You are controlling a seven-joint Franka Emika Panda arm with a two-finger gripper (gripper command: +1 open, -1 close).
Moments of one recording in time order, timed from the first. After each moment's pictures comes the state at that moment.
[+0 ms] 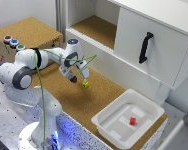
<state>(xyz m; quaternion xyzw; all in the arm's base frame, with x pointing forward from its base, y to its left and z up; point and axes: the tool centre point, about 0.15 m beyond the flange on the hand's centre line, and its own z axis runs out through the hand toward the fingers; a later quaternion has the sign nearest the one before) 0.367 0.030 0.294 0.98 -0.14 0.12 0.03</state>
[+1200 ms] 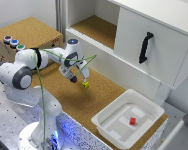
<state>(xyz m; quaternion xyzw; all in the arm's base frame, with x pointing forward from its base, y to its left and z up) 0.367 0.030 0.294 0.98 -0.14 0.12 0.03</state>
